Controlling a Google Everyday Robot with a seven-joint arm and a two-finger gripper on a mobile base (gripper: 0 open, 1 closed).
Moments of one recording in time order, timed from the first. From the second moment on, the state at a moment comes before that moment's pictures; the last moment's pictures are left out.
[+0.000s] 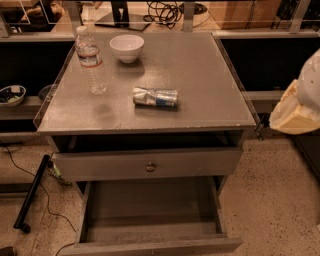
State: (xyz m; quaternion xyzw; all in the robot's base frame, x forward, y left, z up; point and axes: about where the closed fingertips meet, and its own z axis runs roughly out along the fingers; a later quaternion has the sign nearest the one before) arm 0.427 -0.225 0.954 -0.59 0.79 -0.05 0.17
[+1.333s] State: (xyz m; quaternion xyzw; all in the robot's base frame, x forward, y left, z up) arm 0.397 -0.247 0.876 -0.58 0.81 -0.01 0.12
